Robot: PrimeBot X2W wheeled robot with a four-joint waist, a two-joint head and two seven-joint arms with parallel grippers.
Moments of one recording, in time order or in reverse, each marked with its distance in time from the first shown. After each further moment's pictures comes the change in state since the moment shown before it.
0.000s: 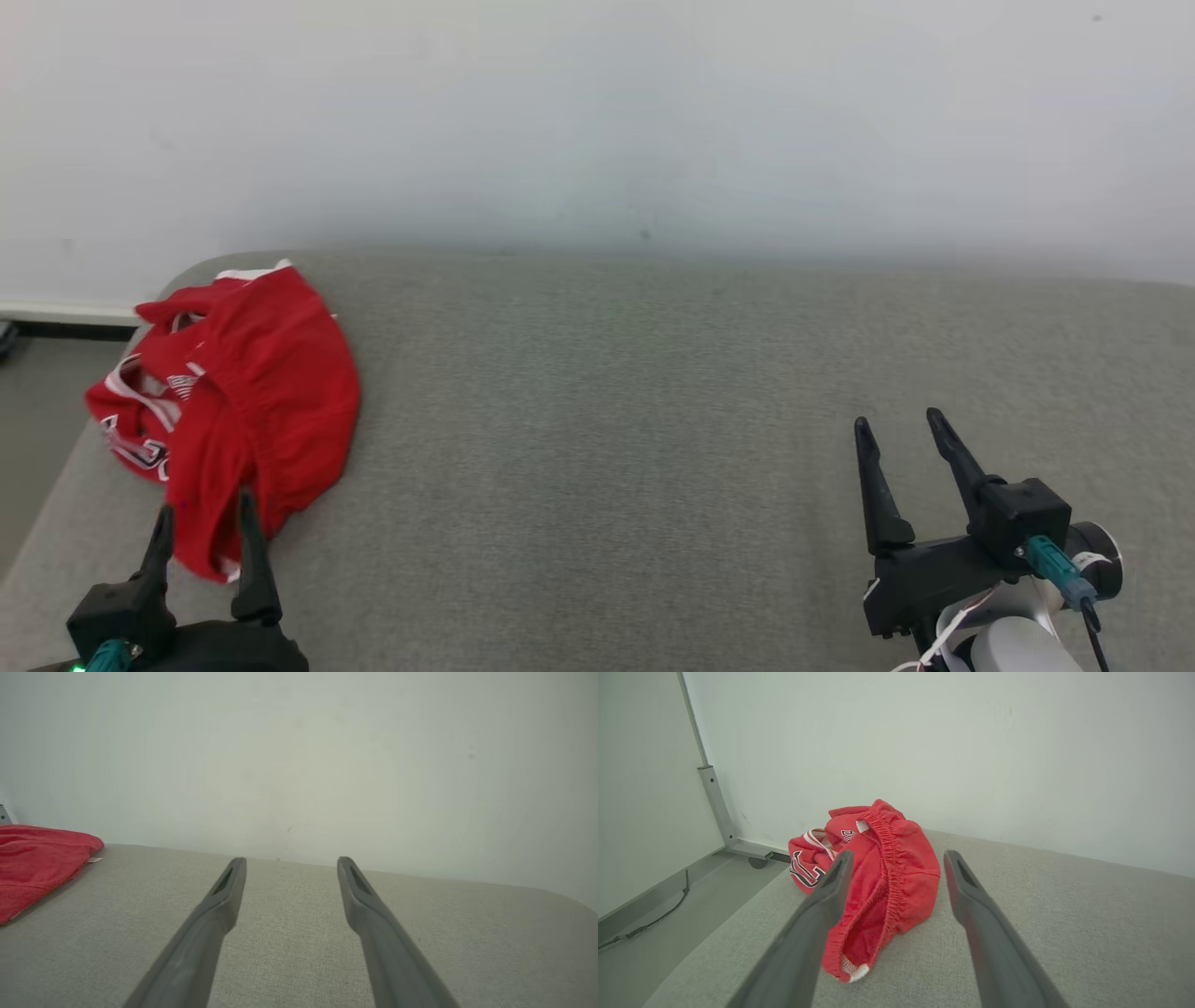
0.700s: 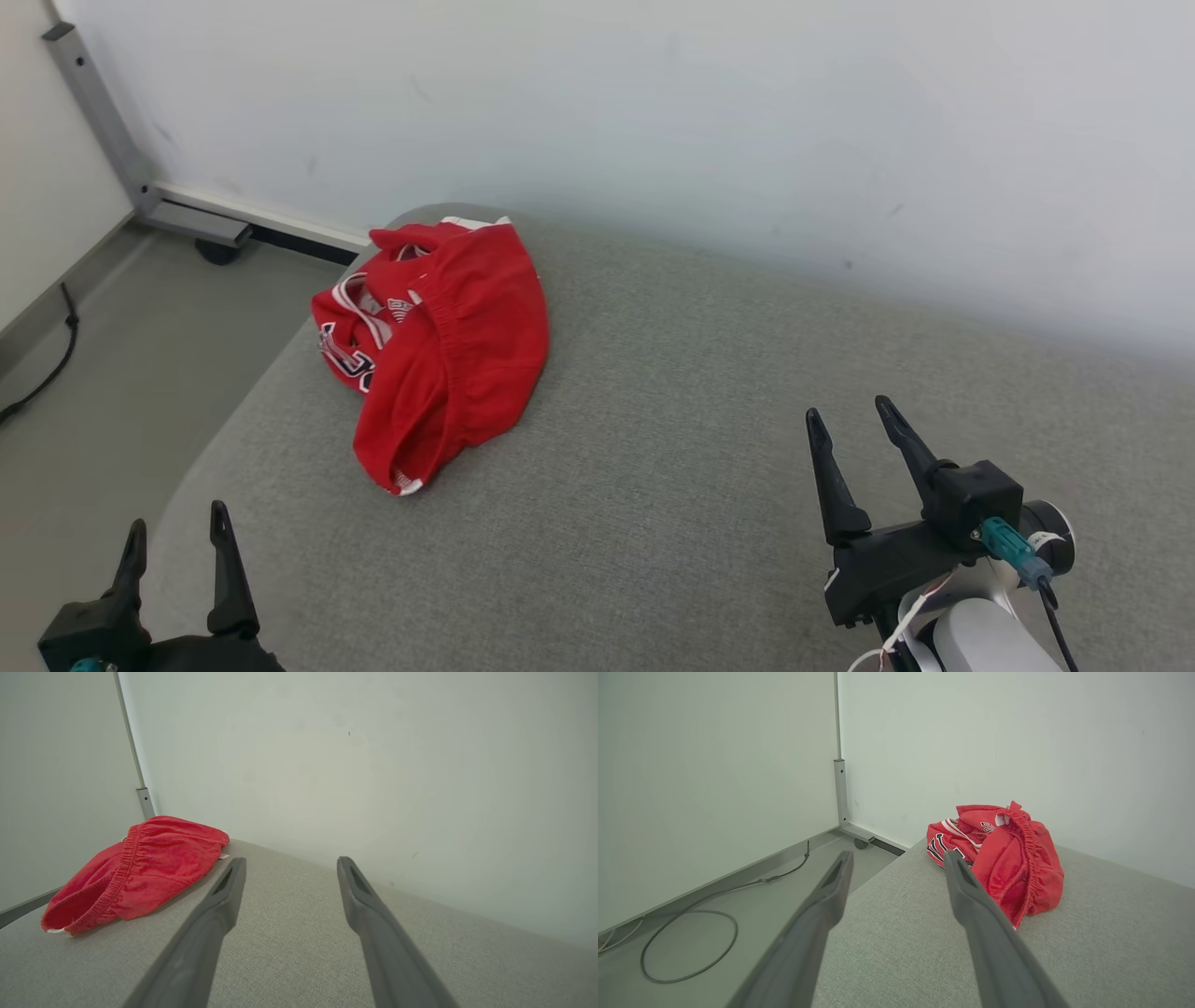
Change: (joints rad) left arm 0.039 -0.009 0.058 -0.053 0.024 0.000 0.021; right arm -0.054 0.035 0.056 0.048 0.000 0.030 -0.001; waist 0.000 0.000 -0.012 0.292
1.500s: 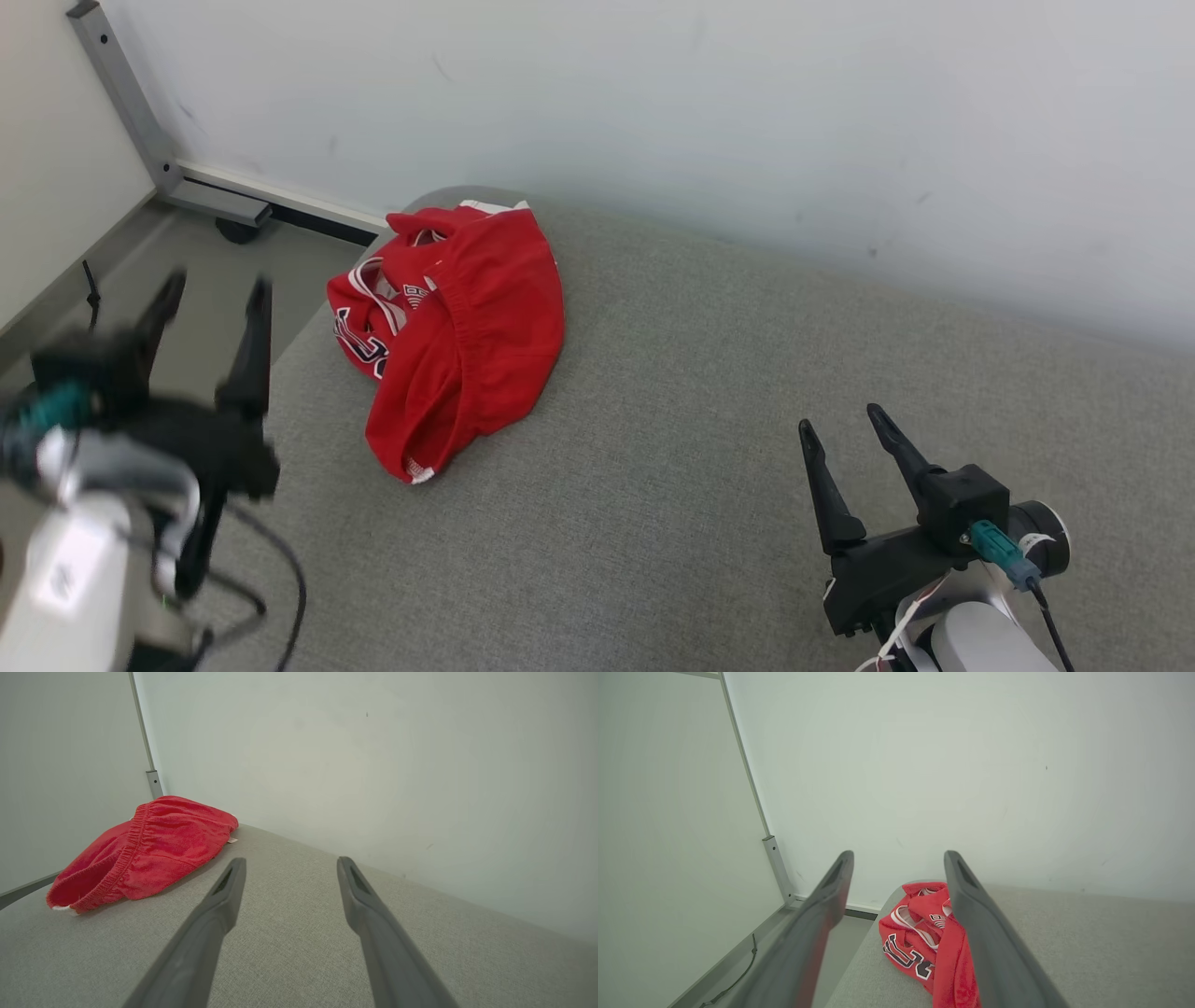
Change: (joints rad) left arm -0.404 0.121 -0.106 0.087 -0.006 -0.228 0.166; right arm -0.014 -0.010 0.023 0.034 -0.016 0.014 0.002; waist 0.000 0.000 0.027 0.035
